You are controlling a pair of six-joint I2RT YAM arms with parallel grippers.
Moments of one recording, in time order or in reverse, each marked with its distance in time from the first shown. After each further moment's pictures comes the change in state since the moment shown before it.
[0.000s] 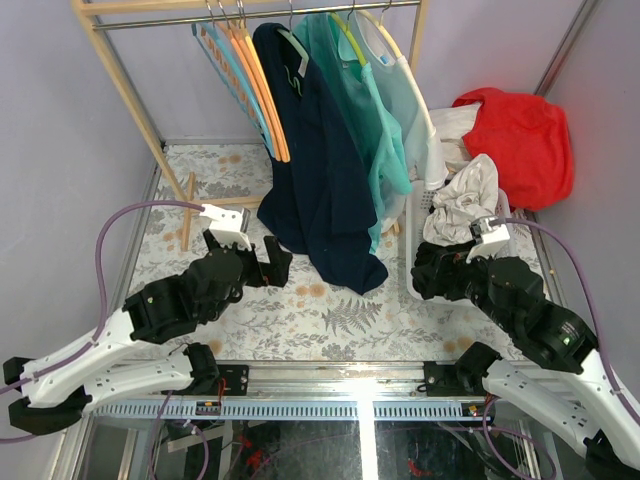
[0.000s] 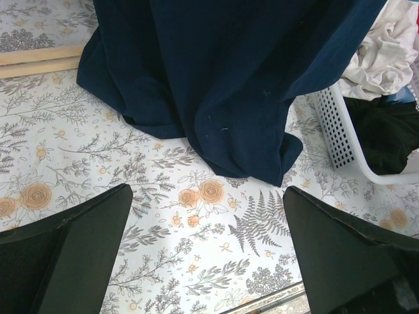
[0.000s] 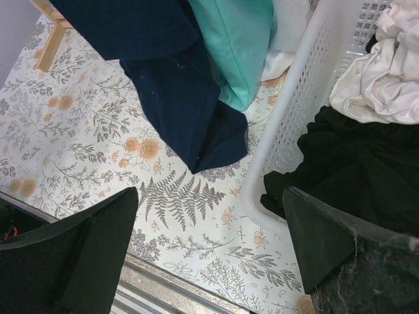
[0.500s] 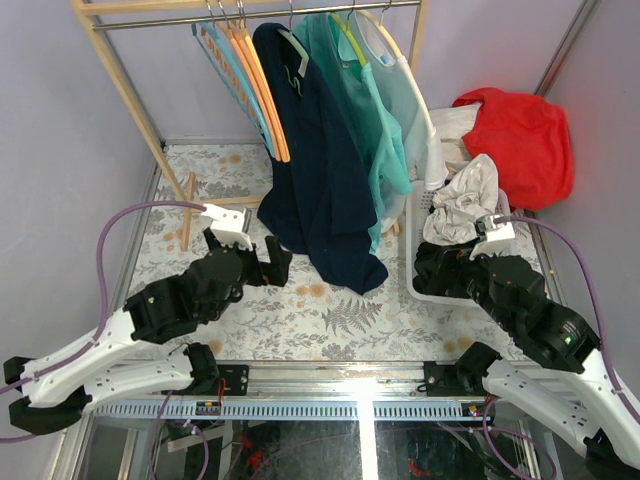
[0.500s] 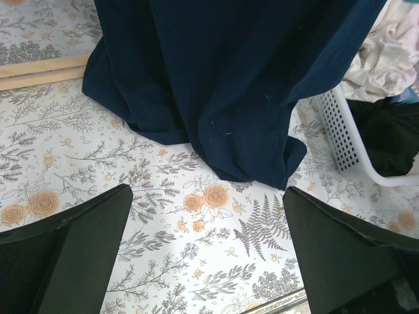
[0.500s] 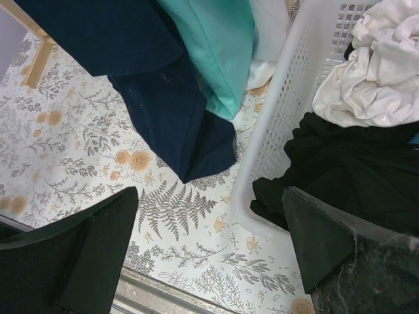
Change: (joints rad) left arm 0.000 0.014 -0.006 0.027 -0.011 0.040; right arm 0.000 0.010 0.012 0.006 0.061 0.003
